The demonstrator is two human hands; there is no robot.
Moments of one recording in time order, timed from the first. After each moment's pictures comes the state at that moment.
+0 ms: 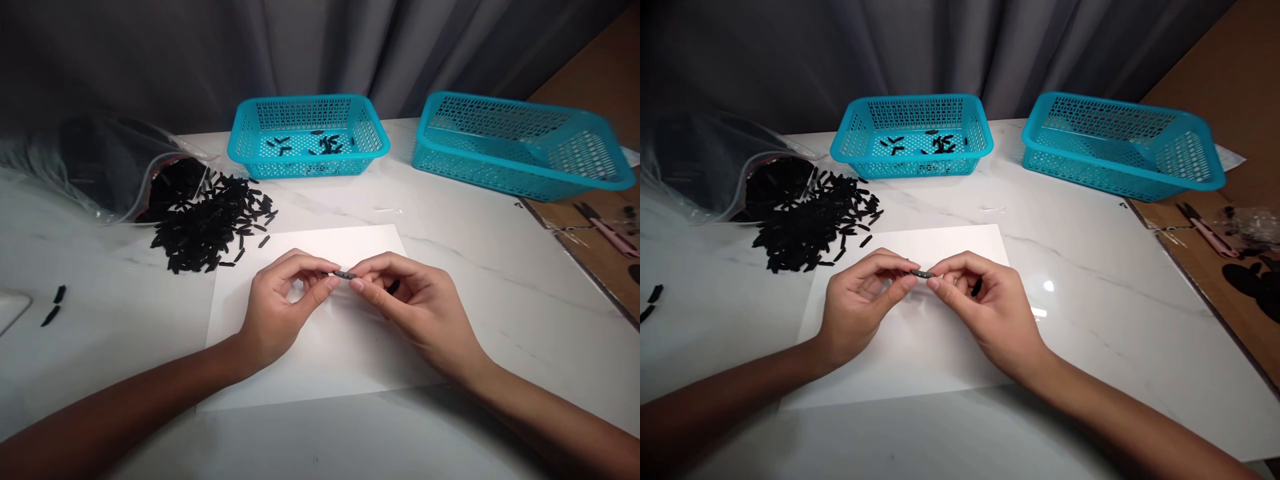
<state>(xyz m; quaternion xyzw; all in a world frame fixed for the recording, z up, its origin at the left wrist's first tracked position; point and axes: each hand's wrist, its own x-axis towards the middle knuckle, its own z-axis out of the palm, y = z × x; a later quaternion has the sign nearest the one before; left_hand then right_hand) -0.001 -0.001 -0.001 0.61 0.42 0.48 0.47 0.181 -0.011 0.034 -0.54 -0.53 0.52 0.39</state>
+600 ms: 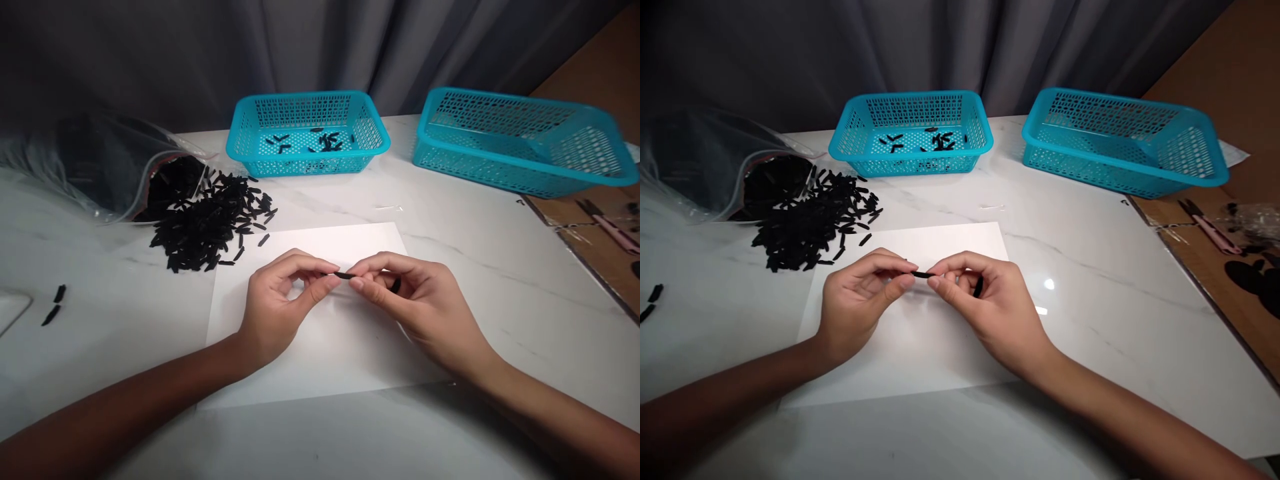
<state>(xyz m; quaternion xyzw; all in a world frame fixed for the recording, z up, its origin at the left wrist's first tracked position) -0.001 -0.001 0.000 0.59 0.42 0.49 0.48 0.184 -0.009 0.035 -0.54 -0.53 0.54 0.37</state>
